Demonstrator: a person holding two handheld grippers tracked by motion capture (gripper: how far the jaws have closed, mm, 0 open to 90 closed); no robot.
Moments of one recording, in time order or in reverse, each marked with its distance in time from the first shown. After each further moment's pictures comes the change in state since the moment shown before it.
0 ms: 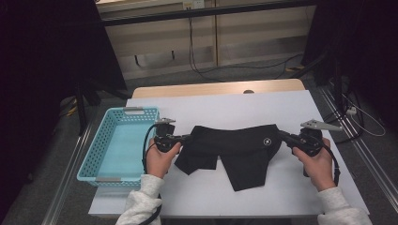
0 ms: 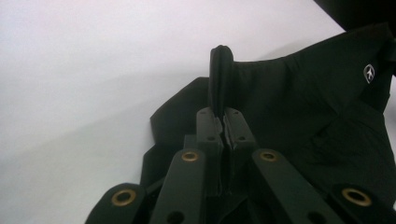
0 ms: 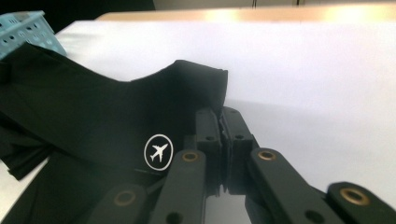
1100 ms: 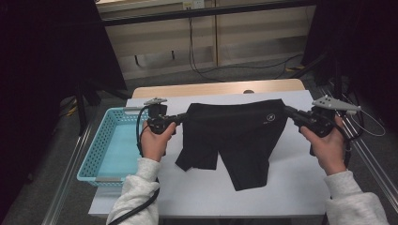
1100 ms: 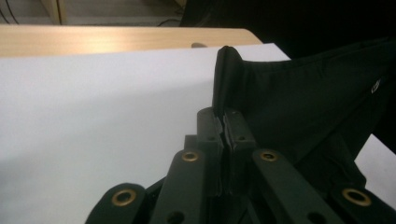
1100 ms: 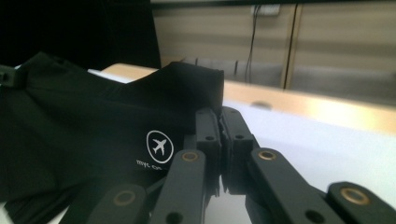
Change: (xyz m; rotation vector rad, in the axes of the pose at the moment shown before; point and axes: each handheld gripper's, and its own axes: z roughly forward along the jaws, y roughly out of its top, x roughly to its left) left arm -0.003 0.058 -0.027 -0.155 -0.008 0.008; right arm 0.004 0.068 -0.025 -0.161 -0.006 -0.106
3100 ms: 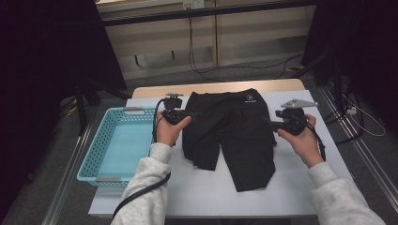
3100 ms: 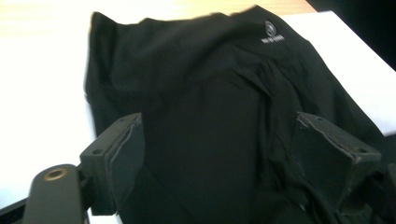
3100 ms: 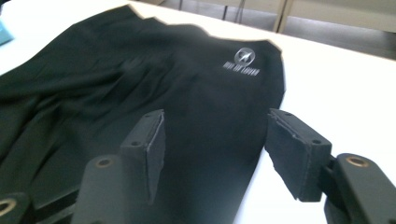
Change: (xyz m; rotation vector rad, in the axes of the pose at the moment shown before) left arm 0.019 -0.002 0.069 0.147 0.102 0.011; right arm 0.004 -0.032 0.069 0.233 -0.069 -0.082
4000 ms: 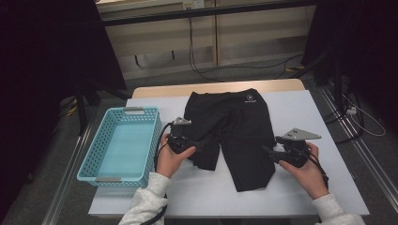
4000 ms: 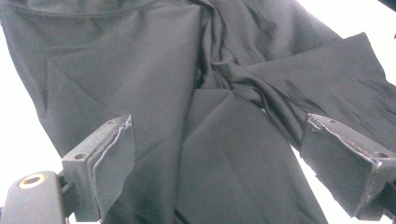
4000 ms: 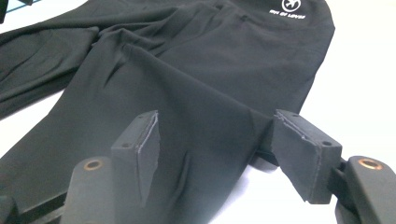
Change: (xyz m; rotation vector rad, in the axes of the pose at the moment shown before) left arm -0.035 -0.066 -0.012 0.052 -0.050 0.133; right arm 0.038 -0.062 -0.033 0.020 0.056 -0.024
